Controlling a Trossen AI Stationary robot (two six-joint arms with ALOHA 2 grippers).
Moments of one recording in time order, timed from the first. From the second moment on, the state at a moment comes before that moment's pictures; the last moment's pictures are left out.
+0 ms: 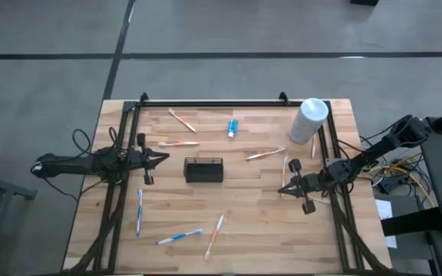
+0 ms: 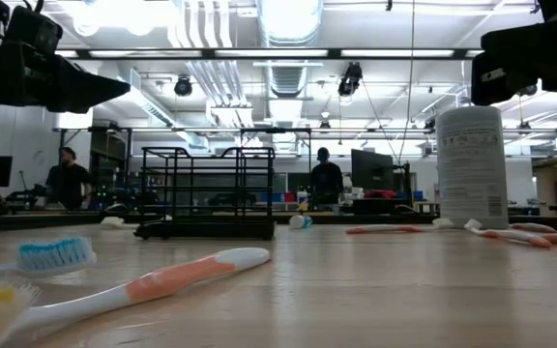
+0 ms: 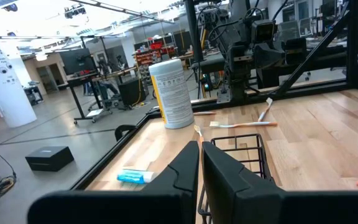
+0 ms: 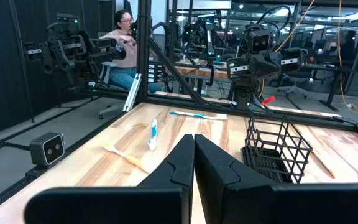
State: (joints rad) left arm -0.04 0.07 0.01 0.05 -0.25 0.22; right arm 0.46 0.90 0.01 0.94 0.23 -0.04
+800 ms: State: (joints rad) left arm -0.04 0.07 0.01 0.05 -0.25 0.22; right arm 0.46 0.90 0.01 0.94 0.24 -0.04
